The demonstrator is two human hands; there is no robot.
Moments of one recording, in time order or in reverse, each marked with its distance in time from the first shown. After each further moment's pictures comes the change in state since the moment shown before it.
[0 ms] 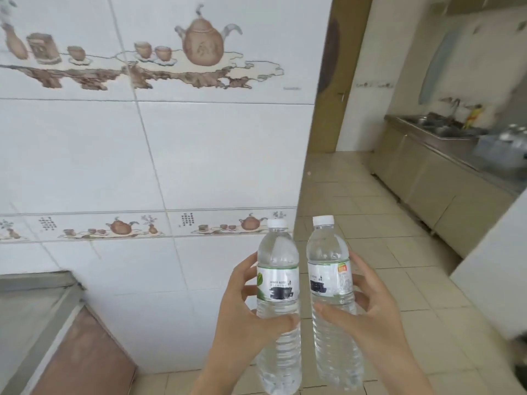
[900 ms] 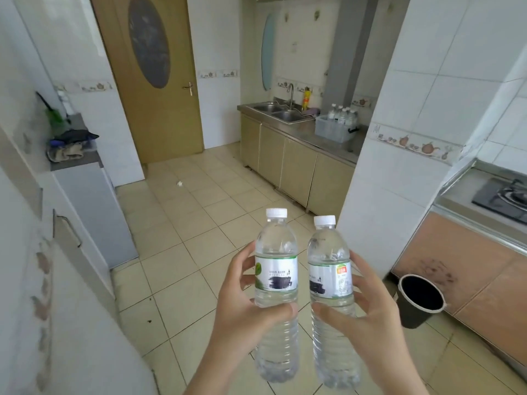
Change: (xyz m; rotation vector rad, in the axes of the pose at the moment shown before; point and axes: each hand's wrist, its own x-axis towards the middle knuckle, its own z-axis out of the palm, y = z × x) left_hand 0.279 -0.014 0.361 -0.057 -0.501 0.017; right_hand 0.230 0.065 -0.270 -0.157 0.586 0.036
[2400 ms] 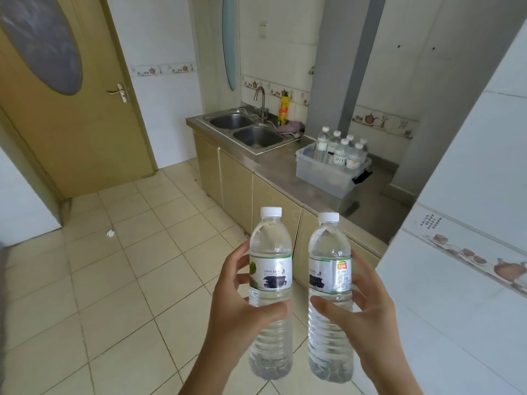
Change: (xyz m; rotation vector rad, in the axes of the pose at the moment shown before) left_hand 0.811 -0.106 0.293 0.006 -0.023 -0.038; right_hand 0.846 0.159 -0.030 0.075 0.098 0.074
